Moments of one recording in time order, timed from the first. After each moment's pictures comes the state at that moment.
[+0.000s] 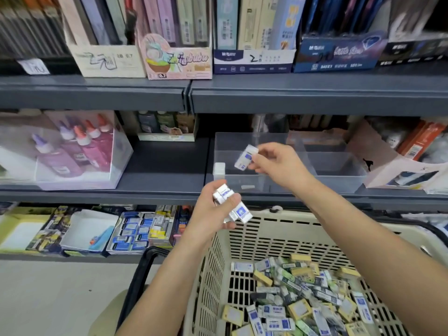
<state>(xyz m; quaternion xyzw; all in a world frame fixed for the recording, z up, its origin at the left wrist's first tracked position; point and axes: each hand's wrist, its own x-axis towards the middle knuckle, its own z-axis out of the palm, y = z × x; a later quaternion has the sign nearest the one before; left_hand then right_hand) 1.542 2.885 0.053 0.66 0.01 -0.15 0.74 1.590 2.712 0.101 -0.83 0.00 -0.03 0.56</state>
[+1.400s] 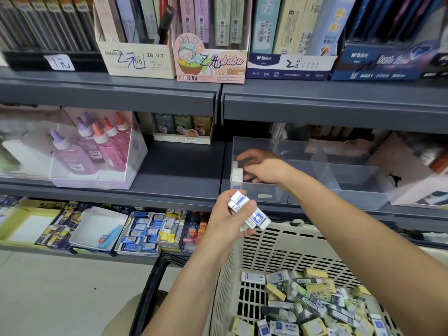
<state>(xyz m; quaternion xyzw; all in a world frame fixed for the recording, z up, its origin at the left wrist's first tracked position) 1.553 2.888 0.036 0.59 0.02 -0.16 0.79 1.655 2.756 0.085 -0.88 0.01 0.14 0.45</state>
